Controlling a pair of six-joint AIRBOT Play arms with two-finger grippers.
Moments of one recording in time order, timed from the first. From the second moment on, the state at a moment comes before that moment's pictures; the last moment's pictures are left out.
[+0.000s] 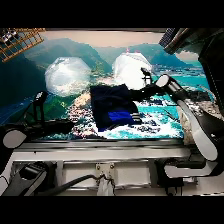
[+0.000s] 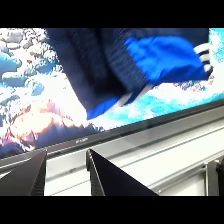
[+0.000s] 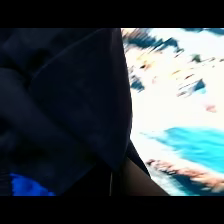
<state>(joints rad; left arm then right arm) -0.34 -0.55 0.60 1.18 -1.08 -1.77 0.13 -1.48 1.12 -0.97 1.03 1.40</state>
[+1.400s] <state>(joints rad) -0.34 -0.55 0.60 1.18 -0.99 -1.77 -0.82 -1.25 1.47 -1.33 1.37 1.63</state>
